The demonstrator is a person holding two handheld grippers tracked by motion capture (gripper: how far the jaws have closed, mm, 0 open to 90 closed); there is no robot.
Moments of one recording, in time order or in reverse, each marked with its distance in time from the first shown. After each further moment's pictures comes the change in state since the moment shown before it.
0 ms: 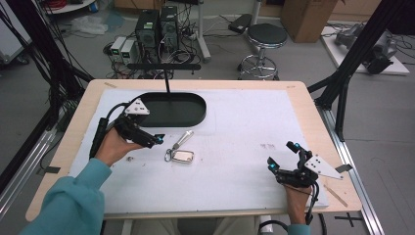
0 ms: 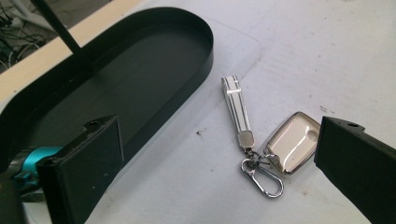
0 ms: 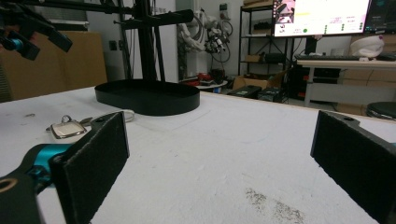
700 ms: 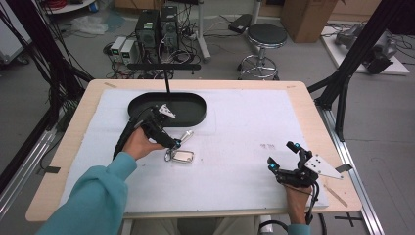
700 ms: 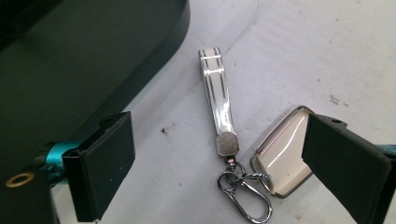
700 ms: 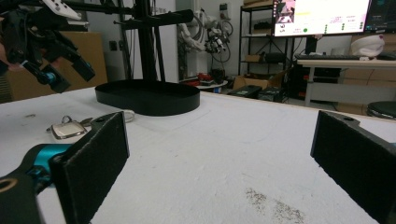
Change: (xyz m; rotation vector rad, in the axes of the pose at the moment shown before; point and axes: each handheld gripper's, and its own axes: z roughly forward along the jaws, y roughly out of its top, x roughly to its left) left arm -0.016 0.013 0.062 0.226 -0.037 -0.042; right arm 0.000 0.000 0.000 0.002 0.001 0.005
